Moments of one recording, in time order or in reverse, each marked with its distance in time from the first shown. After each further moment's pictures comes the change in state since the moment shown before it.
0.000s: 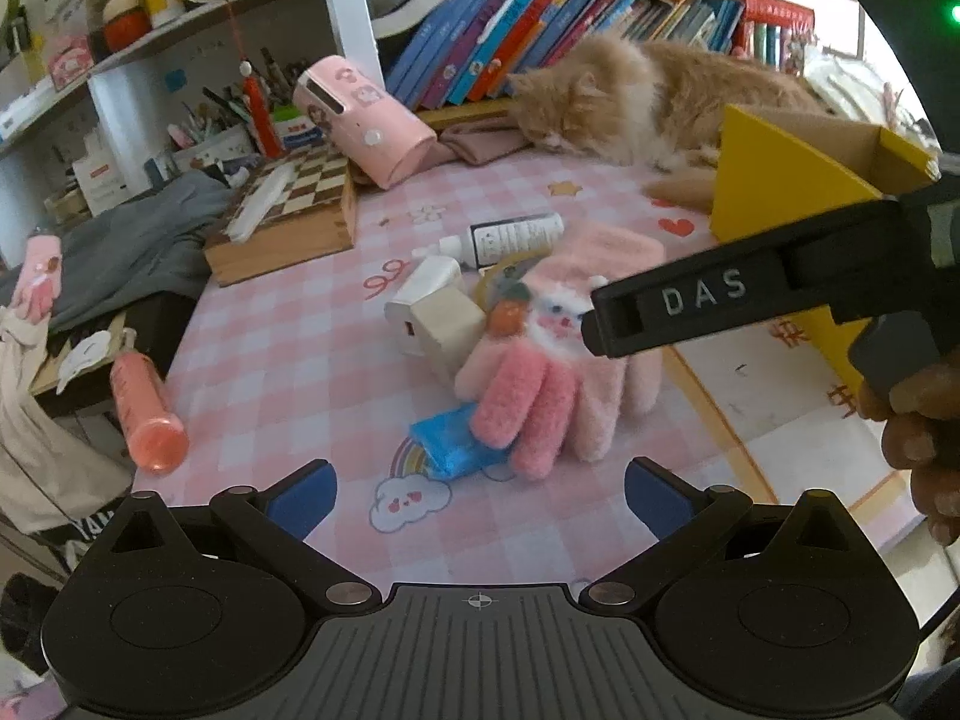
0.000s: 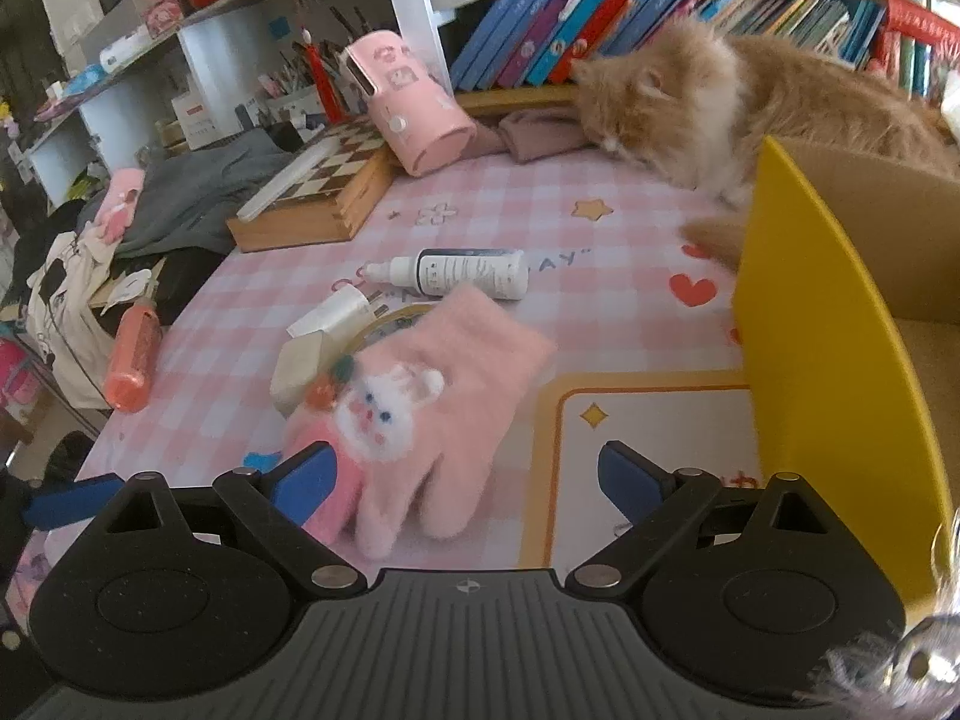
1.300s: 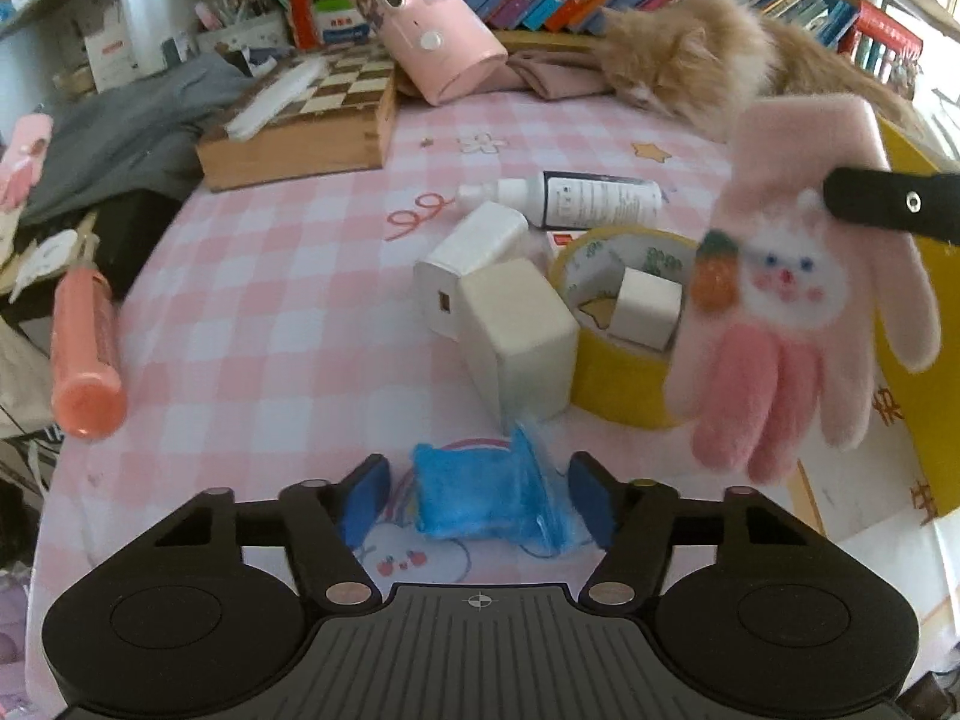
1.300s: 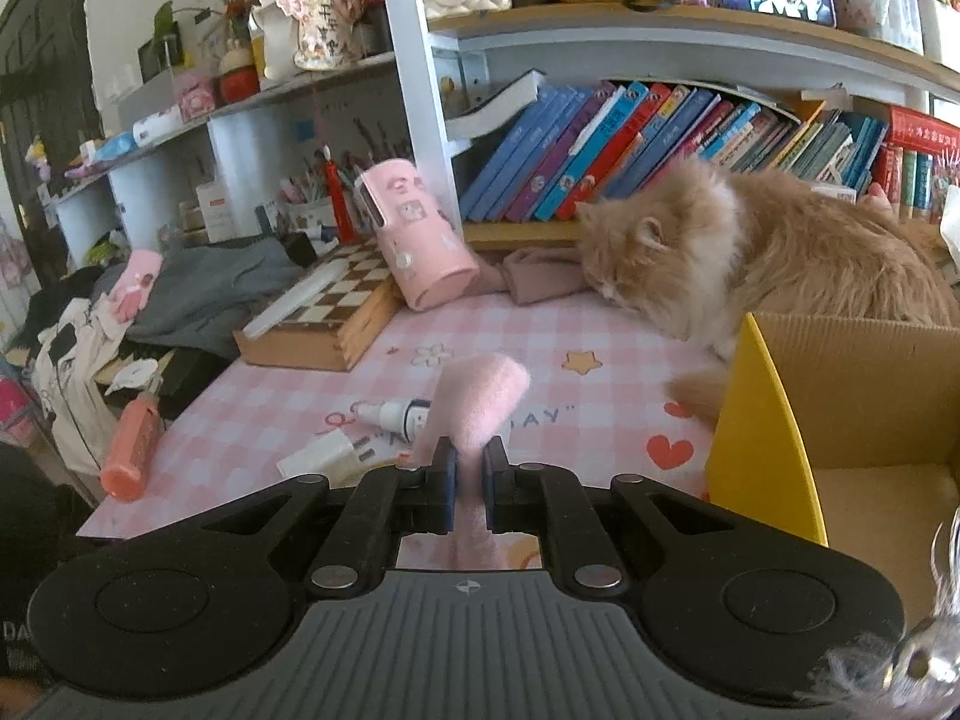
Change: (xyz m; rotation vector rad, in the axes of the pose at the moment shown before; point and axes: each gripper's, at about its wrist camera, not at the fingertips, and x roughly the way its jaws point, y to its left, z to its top) left arm 0.074 0.026 0.022 -0.191 0.126 -0.008; right arm -0.019 -0.013 0.029 -0.087 -0.235 0.010
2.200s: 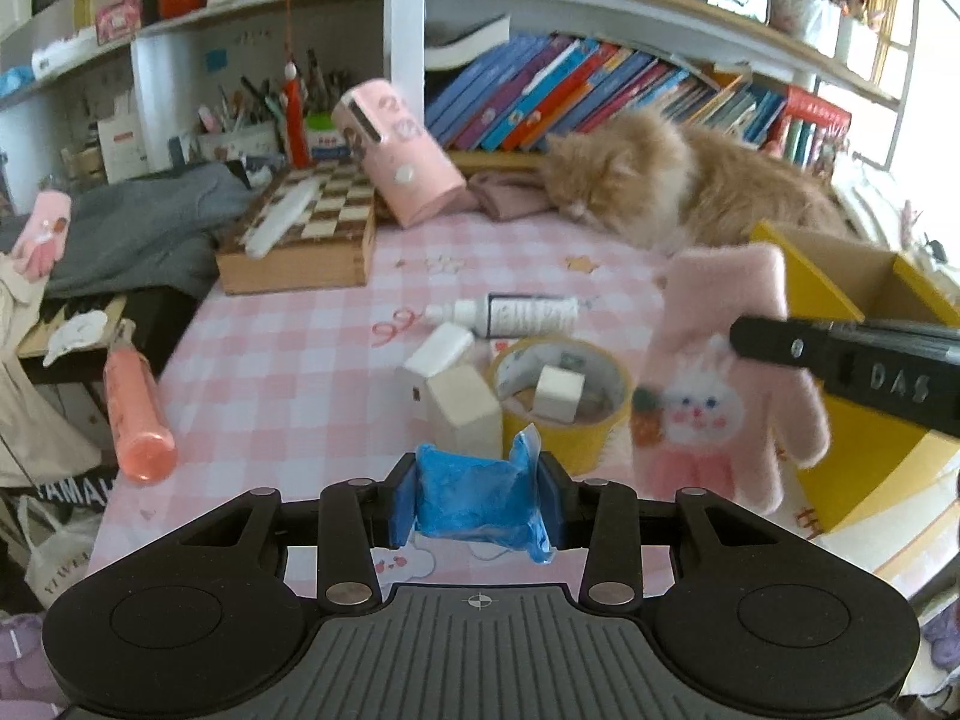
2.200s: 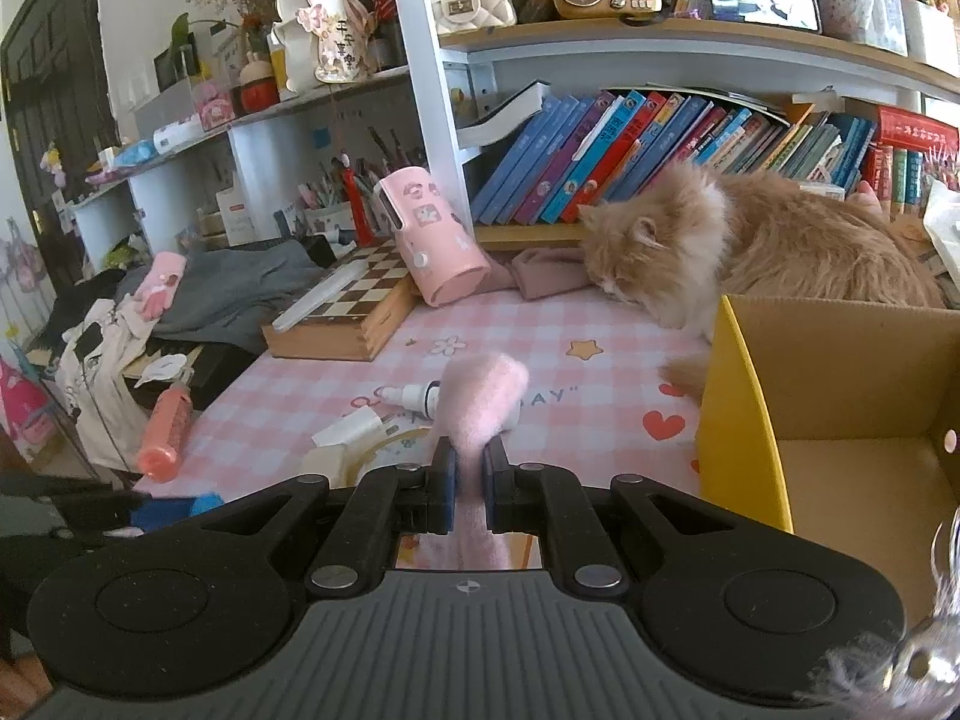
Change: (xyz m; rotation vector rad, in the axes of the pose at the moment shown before) left arm -0.089 -0.005 -0.009 0.006 -0.205 -0.074; right arm -0.045 0.004 -0.016 0.007 -0.022 0.022
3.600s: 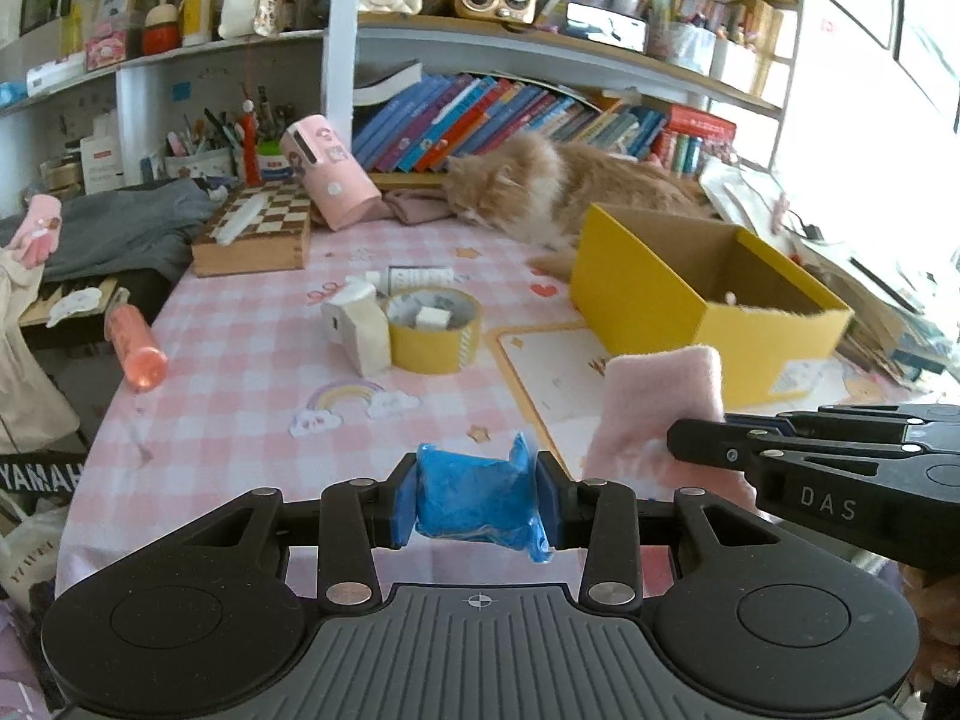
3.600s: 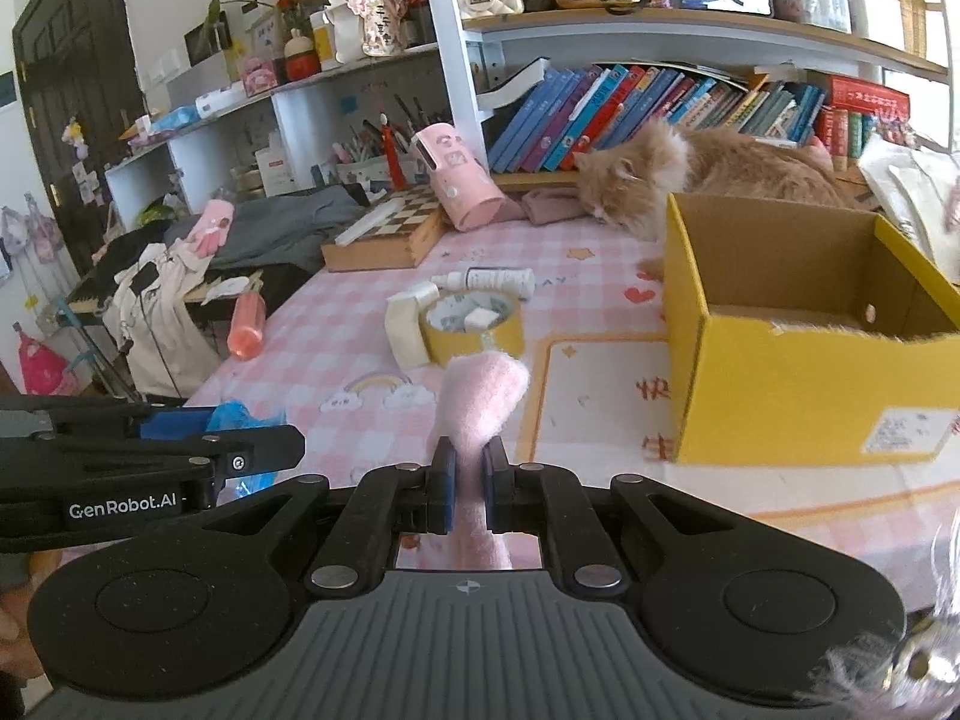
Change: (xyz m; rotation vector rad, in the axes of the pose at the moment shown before) left arm -0.118 -0.038 -0.082 0.039 -0.061 -0.139; right arm -0.136 0.038 -0.085 0.007 0.061 -0.012
